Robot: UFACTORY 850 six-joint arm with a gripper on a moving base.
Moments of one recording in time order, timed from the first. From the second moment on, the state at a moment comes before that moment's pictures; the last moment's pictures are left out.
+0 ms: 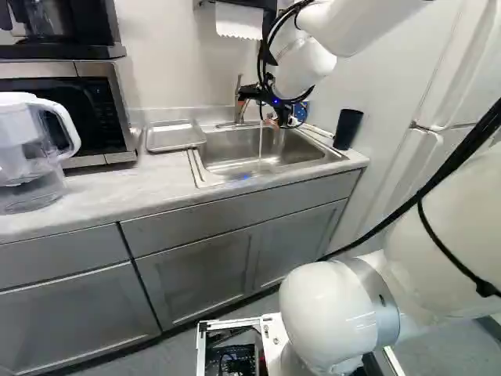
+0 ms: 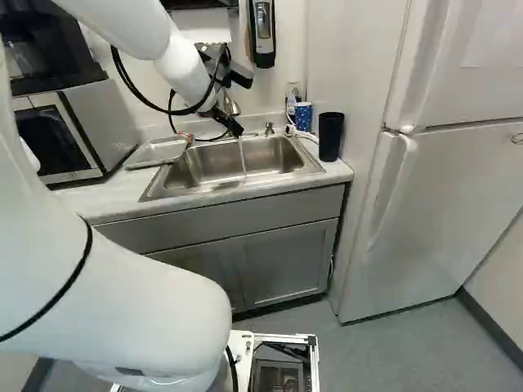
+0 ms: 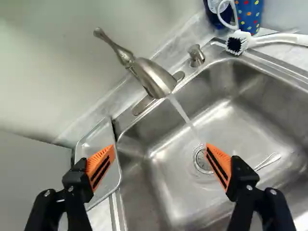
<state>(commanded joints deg) 2.2 13.6 -46.5 59.2 -7.0 -27.7</state>
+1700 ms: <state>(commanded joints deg) -0.3 10.9 -48.9 74.3 5.9 -27.7</state>
